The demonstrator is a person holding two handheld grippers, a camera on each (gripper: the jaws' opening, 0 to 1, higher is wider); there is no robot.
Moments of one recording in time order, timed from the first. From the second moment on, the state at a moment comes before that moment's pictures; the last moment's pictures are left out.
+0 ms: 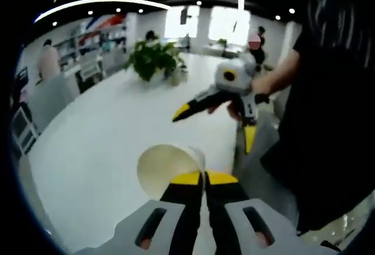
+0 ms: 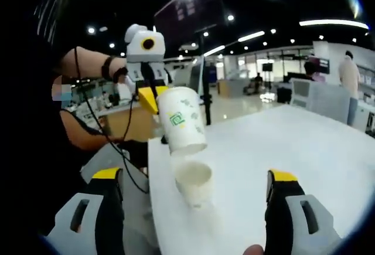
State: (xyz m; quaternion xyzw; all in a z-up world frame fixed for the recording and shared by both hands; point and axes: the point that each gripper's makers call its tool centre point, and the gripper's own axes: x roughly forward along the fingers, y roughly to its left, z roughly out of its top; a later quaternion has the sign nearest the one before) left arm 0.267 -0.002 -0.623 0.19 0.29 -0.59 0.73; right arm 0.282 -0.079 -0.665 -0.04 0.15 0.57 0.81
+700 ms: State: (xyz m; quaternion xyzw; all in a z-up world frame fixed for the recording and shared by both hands) left arm 0.267 -0.002 -0.665 0.35 0.31 -0.60 0.66; right arm 0.284 -0.092 -0.674 -0.02 0.16 0.55 0.82
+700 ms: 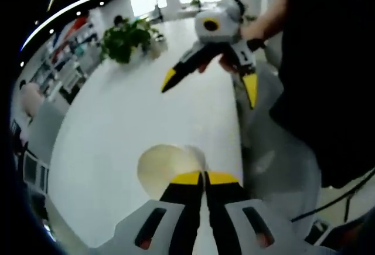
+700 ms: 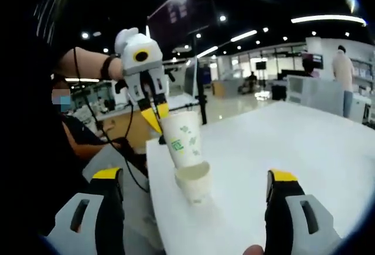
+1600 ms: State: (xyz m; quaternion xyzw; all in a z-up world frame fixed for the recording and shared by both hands) left arm 0.267 0.002 -0.703 0.42 0.31 -0.59 0.61; right arm 0.280 -0.098 -0.681 0.00 0.17 0.54 0.83
